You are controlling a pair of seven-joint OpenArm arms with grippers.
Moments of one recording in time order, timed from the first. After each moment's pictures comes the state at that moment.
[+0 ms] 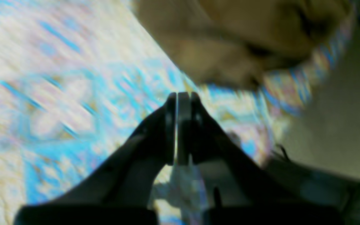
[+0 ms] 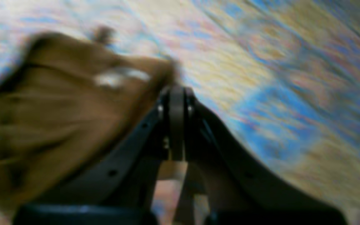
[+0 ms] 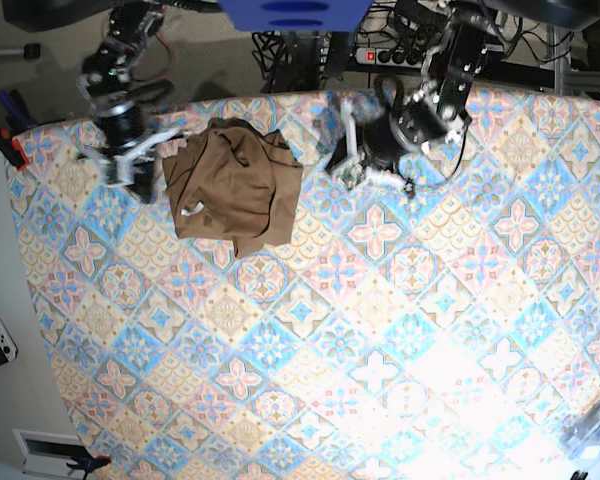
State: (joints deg) left arm 18.5 -14.3 14.6 114.5 -10.9 -30.8 46.0; right arm -21.9 -7.8 36.4 105.8 -3.1 43.2 -10.7
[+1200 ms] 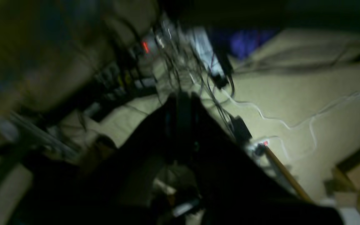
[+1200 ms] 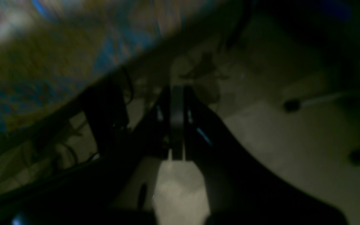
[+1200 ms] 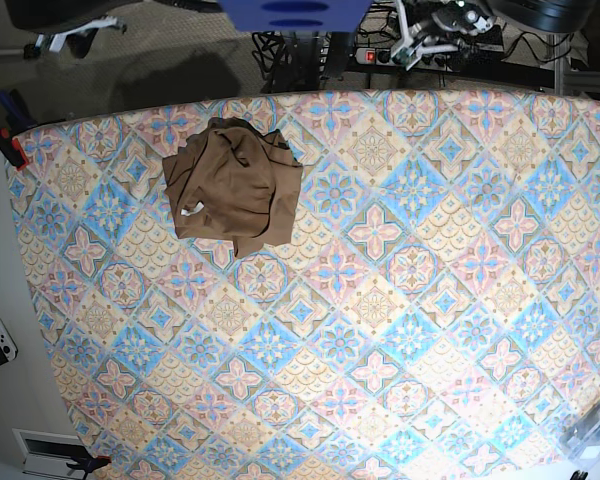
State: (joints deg) left arm 48.7 -16.5 1.7 102.3 -4.0 -30.7 39.8; right arm -36.0 -8.3 65.0 82.3 2.3 44.1 -5.8
